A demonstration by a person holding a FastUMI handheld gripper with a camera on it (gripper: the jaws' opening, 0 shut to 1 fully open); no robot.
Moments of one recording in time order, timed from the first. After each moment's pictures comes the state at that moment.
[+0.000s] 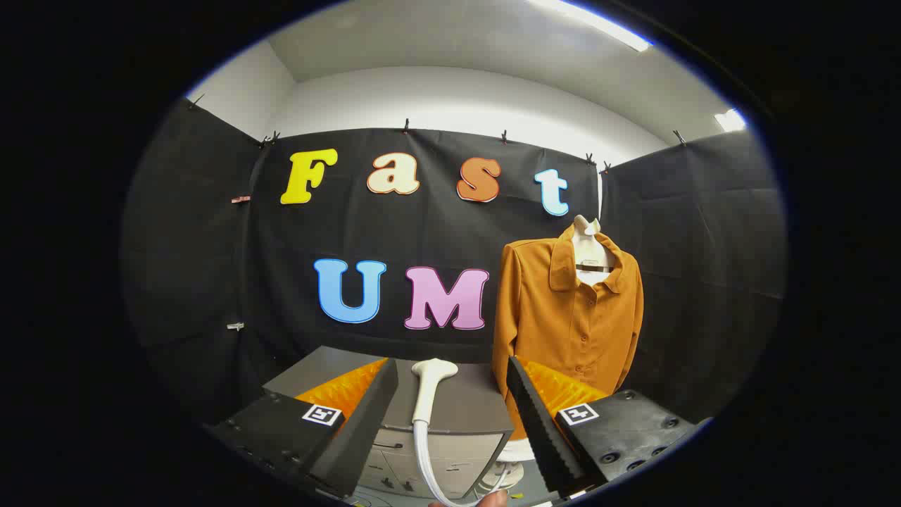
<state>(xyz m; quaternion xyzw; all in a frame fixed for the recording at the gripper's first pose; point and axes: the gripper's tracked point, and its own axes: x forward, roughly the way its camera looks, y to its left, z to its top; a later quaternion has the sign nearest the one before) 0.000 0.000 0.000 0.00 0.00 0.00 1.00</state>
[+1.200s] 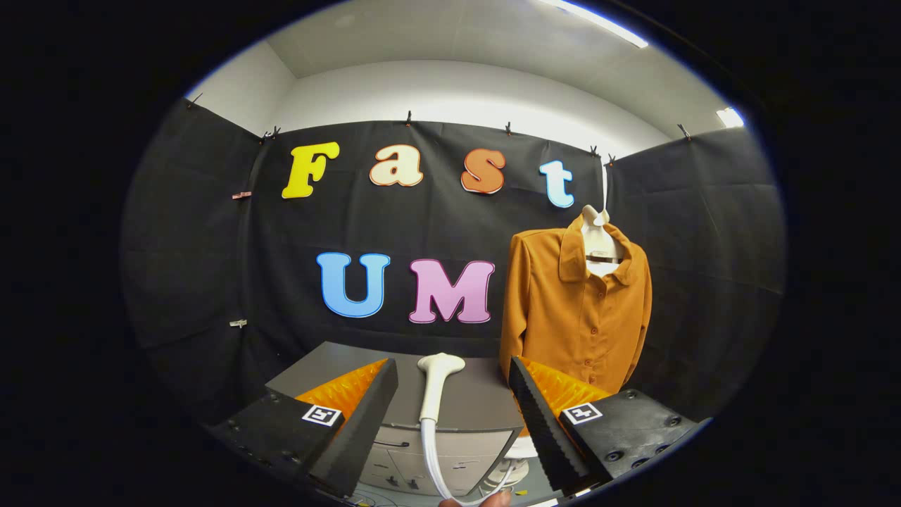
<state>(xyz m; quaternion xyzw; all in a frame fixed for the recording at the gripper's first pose) 0.018 0.015 -0.021 0.01 0.03 0.01 1.00</state>
